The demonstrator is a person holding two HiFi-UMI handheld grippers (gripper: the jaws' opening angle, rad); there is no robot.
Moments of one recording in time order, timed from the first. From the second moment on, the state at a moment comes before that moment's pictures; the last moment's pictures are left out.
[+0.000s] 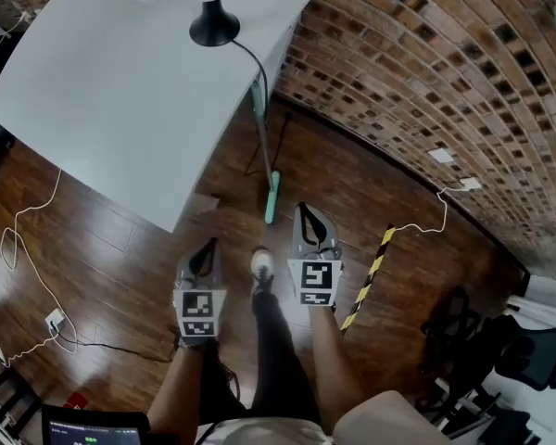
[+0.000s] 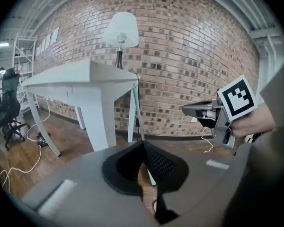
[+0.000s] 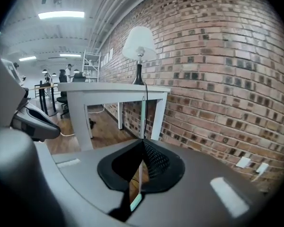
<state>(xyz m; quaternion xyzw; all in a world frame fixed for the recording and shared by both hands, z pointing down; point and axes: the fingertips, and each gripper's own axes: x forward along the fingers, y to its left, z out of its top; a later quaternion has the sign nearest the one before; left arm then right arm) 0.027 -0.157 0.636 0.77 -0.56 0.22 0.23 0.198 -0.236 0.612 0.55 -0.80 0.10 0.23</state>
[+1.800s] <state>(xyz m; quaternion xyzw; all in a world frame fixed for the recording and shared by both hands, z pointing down) -0.026 -0.069 0.243 0.84 -0.54 0.11 -0.02 0.170 -0.046 0.215 0.62 -0.79 0.01 0.04</state>
